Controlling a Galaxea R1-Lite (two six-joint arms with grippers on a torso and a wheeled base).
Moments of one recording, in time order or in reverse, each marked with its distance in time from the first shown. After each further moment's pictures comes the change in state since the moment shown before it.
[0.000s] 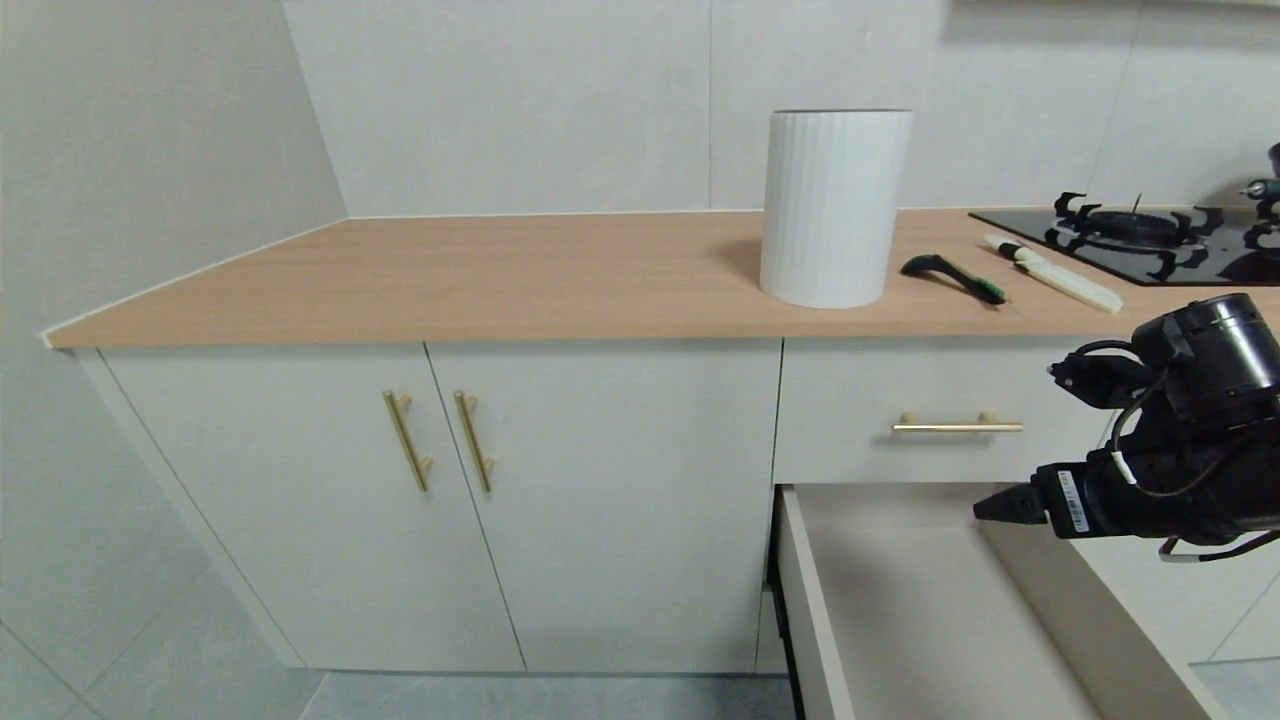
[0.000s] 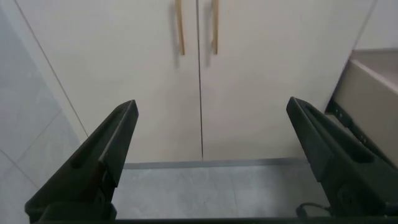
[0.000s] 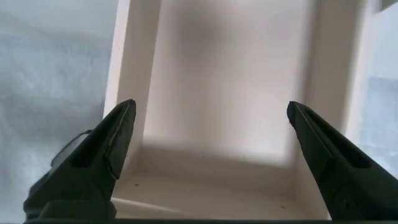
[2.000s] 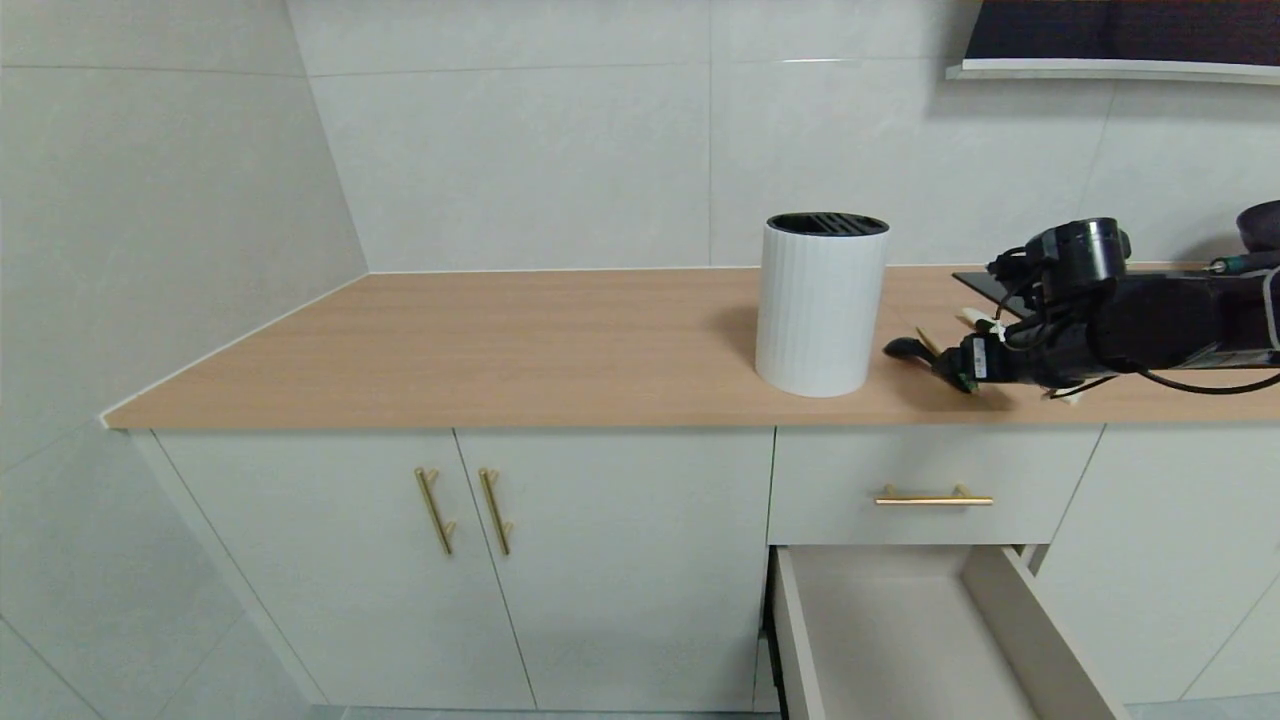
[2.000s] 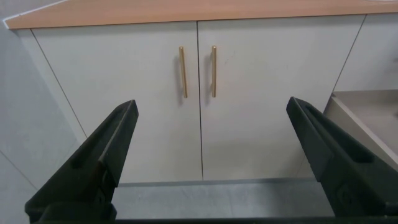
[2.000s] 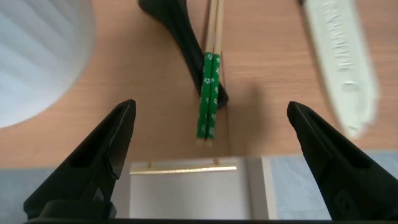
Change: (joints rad) left arm -0.001 0.000 0.000 0.000 0.000 0.000; right arm -0.130 0.494 -0.606 -0.130 -0.123 -0.045
